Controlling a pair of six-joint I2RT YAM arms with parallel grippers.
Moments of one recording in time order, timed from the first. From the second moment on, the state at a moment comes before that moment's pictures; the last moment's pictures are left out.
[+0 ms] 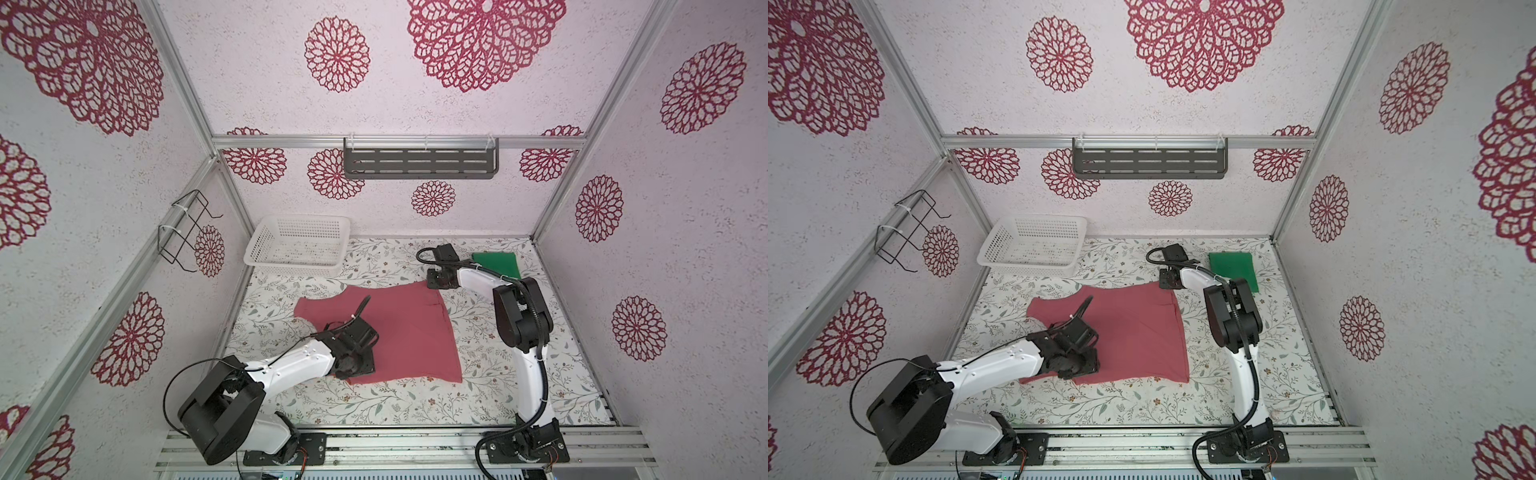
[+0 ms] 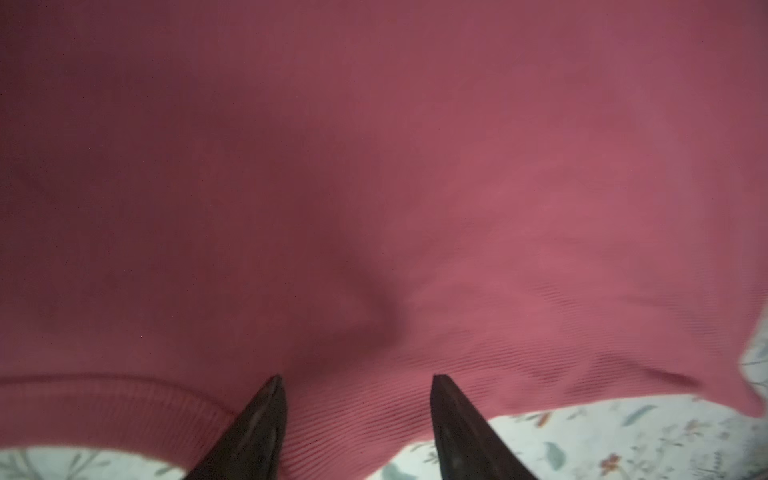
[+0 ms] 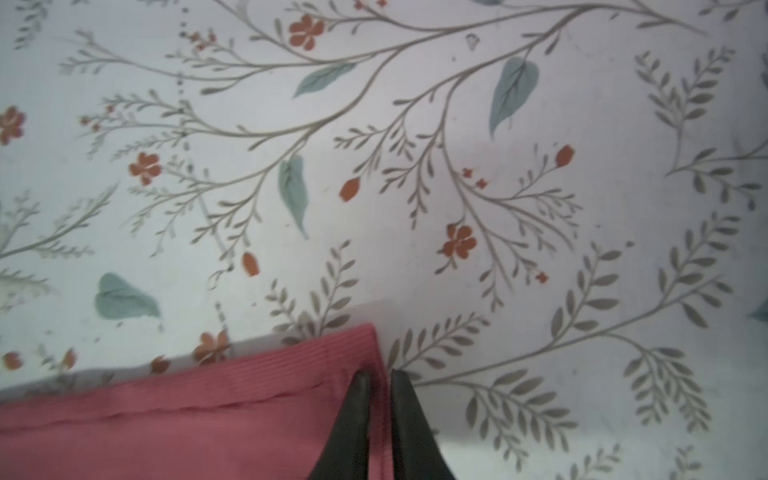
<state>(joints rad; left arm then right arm) -0.75 1.38 0.65 -0.51 0.00 -0.95 0.37 2.24 1.66 -0.41 0.10 0.34</state>
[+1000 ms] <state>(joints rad) -0.94 0.76 0.40 -0.71 -0.13 -1.48 0.57 1.18 0.79 -0.77 -0.02 0.52</state>
